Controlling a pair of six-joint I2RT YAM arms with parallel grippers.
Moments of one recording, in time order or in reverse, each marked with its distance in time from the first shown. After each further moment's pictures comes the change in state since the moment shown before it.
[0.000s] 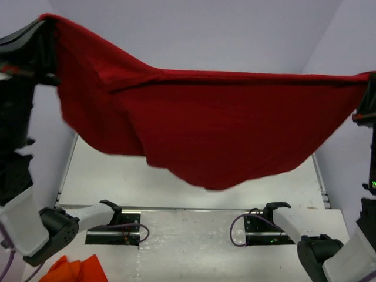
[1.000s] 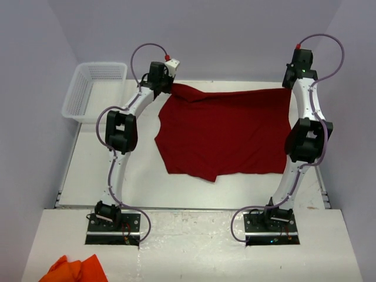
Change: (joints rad) left arm 0.172 1.373 -0.090 0.161 0.156 0.117; right arm -0.219 1.174 -0.143 0.114 0.067 -0.045
